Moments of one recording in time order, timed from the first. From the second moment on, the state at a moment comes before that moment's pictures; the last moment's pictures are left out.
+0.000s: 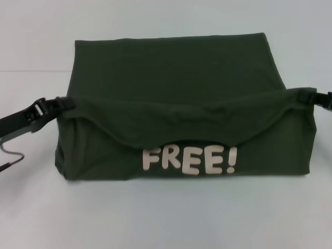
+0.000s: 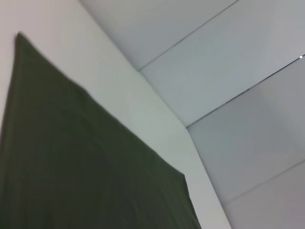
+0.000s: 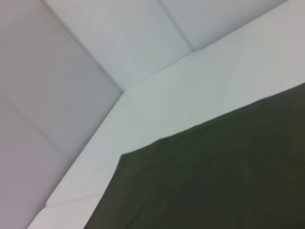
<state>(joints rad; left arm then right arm) -0.57 -2.05 0.20 0.54 2.11 1.39 -2.04 0.58 2.00 -0.33 -0.63 -2.11 -1.36 1.94</state>
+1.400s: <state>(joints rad) -0.68 -2.11 0.25 0.53 2.04 1.02 -1.76 0.62 2.07 -0.40 -0.58 -2.05 -1.07 1.81</state>
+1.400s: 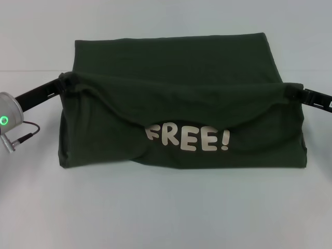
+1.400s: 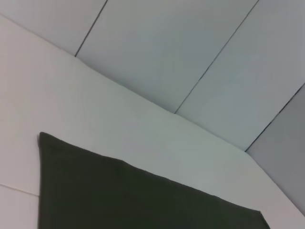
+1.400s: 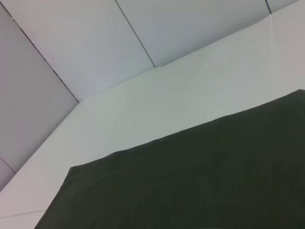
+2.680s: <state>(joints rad) -0.71 -2.16 0.32 0.48 1.89 0.81 -1.58 0.65 2.09 -0.41 -0.53 -2.04 -0.97 1.77</state>
